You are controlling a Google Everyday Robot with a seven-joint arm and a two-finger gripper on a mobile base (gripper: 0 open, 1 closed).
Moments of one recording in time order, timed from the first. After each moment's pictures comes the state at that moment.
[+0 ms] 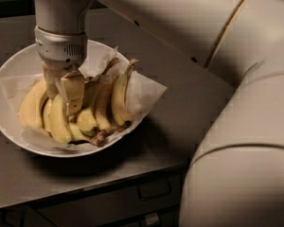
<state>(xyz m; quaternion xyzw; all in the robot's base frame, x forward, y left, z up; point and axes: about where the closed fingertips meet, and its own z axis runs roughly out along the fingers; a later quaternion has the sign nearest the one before) 0.463 0.162 0.908 -0.90 0.40 0.15 0.05</state>
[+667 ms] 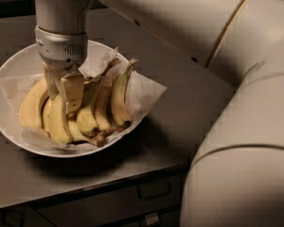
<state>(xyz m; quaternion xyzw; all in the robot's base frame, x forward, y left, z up) 0.463 0.162 0.908 -0.90 0.40 0.15 0.05</state>
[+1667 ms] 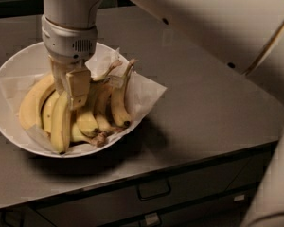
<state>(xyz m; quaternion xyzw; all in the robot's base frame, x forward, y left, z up) 0.464 0.150 0.929 -0.90 0.42 0.11 0.11</state>
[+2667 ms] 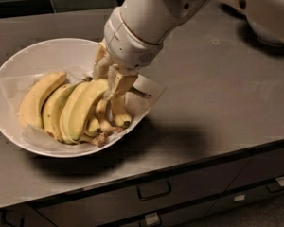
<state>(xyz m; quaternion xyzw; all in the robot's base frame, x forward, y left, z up) 0.475 0.067 0.954 -0.84 0.44 0.06 0.29</state>
